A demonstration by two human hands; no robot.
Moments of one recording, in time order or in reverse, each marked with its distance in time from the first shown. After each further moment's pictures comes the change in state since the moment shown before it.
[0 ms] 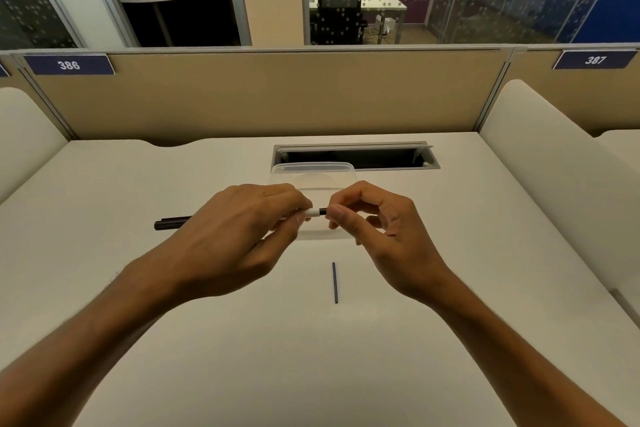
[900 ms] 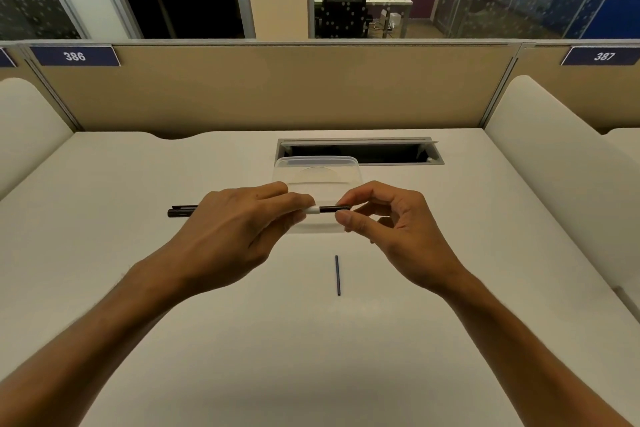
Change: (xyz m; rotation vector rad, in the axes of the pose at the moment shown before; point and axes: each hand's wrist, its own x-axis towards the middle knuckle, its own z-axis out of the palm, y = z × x) left_hand -0.013 -0.016 0.017 0.127 0.066 -0.016; right_hand -0.005 0.009 -0.007 0.044 -0.032 0.093
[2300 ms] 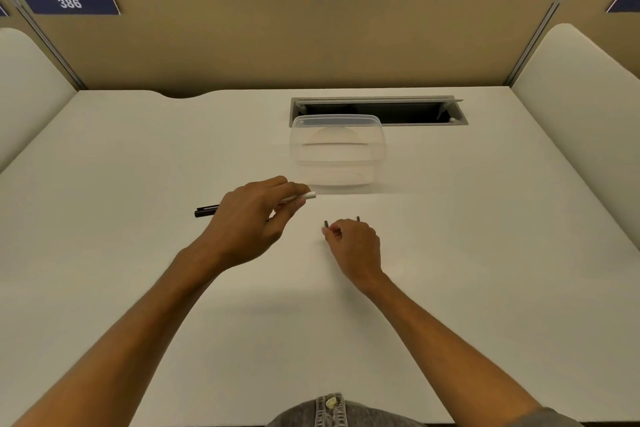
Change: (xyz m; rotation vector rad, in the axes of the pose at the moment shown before) left_hand -0.043 -0.054 0.072 -0.152 0.018 -0.262; right_hand -0.019 0.168 0.126 -0.686 0.098 0.377
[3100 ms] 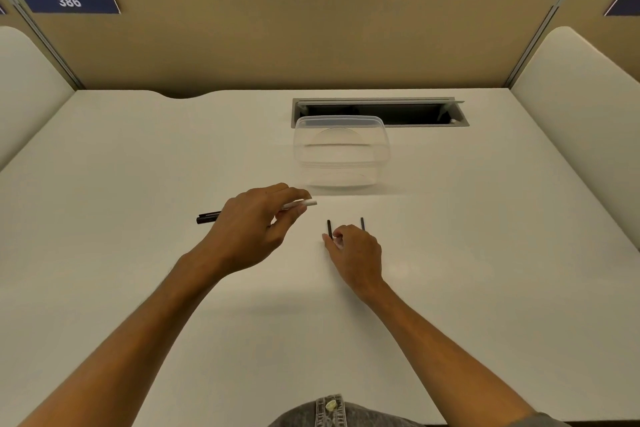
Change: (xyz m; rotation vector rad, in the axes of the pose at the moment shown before) left_hand -0.007 -0.011 0.000 -0.031 -0.034 -0.008; right_hand -0.007 0.007 0.021 -0.029 0.094 -0.017
